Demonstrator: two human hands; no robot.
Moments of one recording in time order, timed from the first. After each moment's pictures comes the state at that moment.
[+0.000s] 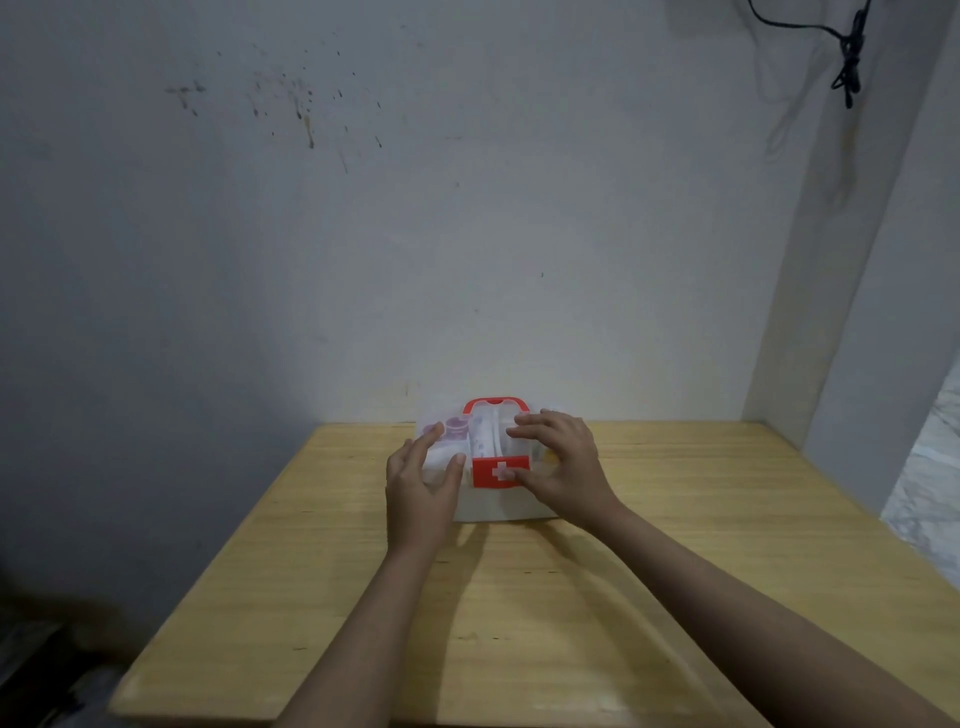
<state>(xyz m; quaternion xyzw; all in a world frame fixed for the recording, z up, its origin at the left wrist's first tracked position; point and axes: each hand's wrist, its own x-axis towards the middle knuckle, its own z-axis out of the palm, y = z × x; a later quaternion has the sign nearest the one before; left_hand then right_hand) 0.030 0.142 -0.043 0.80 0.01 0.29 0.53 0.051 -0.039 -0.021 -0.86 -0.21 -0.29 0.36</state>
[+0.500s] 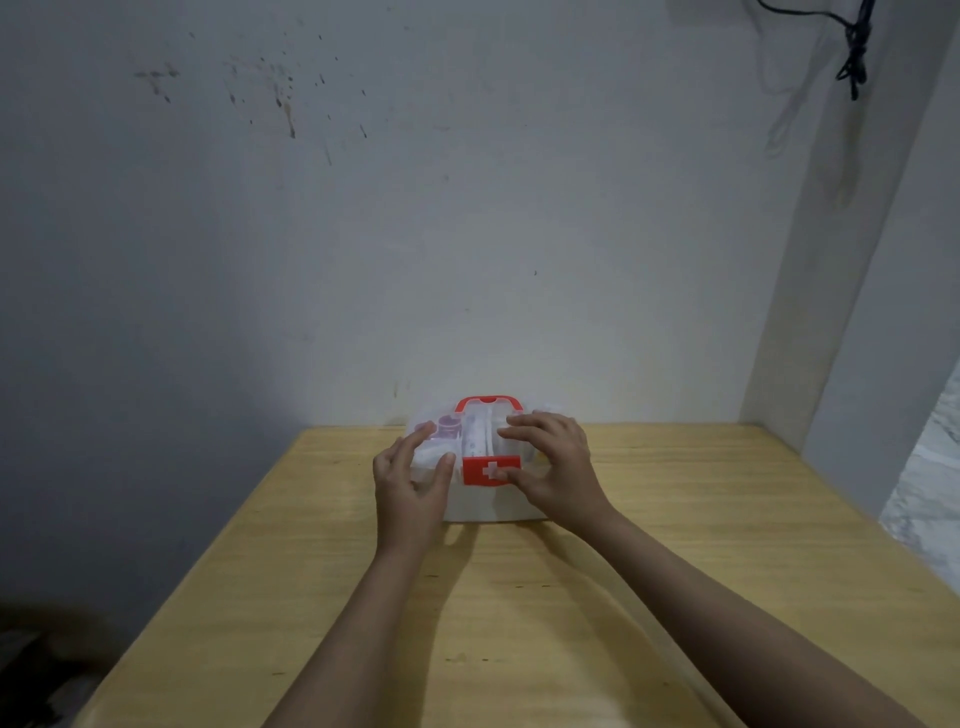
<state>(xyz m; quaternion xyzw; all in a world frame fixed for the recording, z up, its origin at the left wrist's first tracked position) 0.048 0.142 -0.048 0.77 0.00 0.29 0.57 0.073 -0.039 -0.033 -0.86 -0.21 -0.32 0.34</state>
